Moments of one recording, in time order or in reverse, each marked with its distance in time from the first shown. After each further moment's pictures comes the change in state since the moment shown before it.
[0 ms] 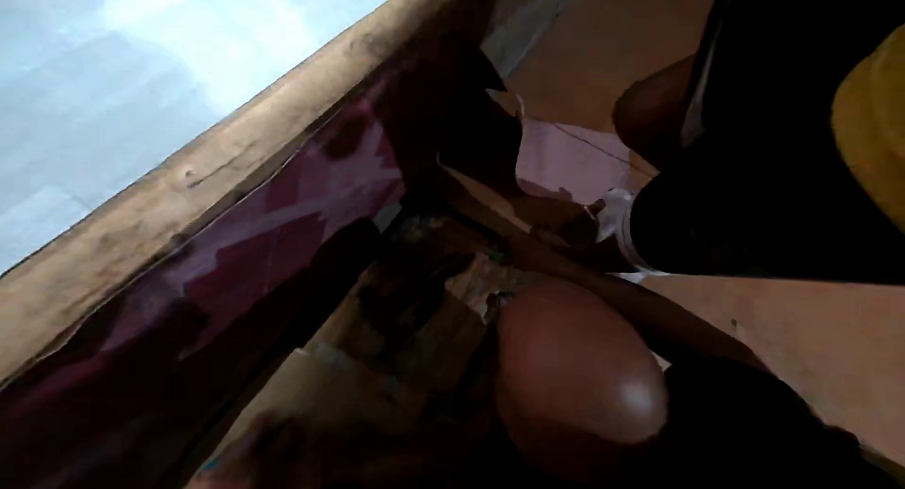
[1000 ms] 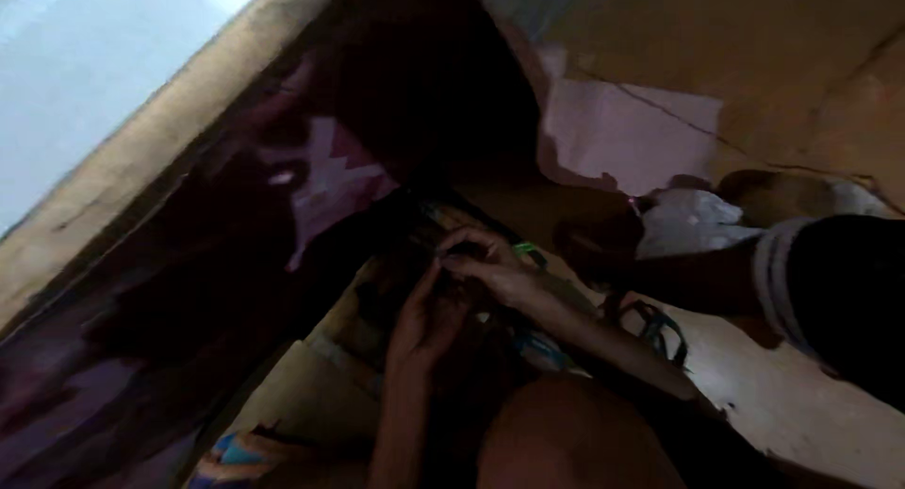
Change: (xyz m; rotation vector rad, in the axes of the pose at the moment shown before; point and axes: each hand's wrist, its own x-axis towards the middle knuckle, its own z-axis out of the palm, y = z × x) left_hand 0.144 -0.164 0.164 -0.341 0.291 -0.677; right_hand -0.005 -0.073 0.010 1.341 0.100 -0.581
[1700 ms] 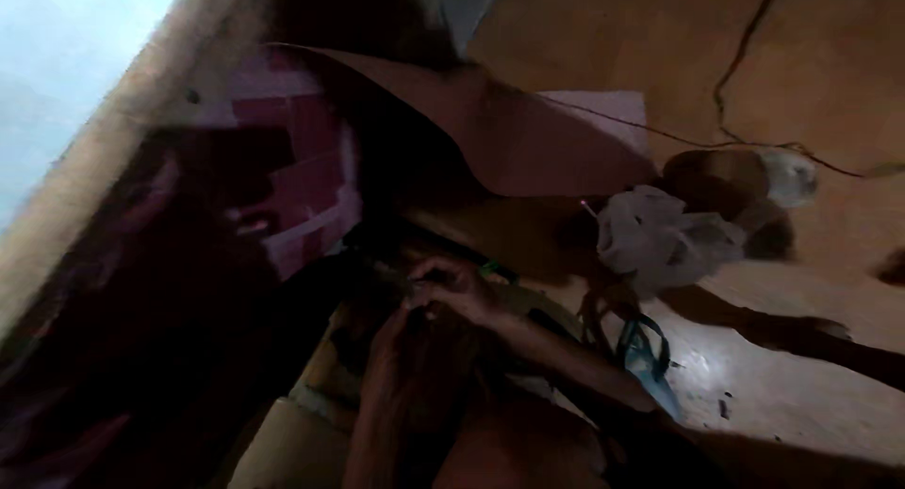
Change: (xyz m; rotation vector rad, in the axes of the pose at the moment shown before) left_hand 0.010 -0.014 0.003 0.513 0.120 0.057; right_hand -0.011 -0.004 -0.032 -0.020 0.079 -0.127
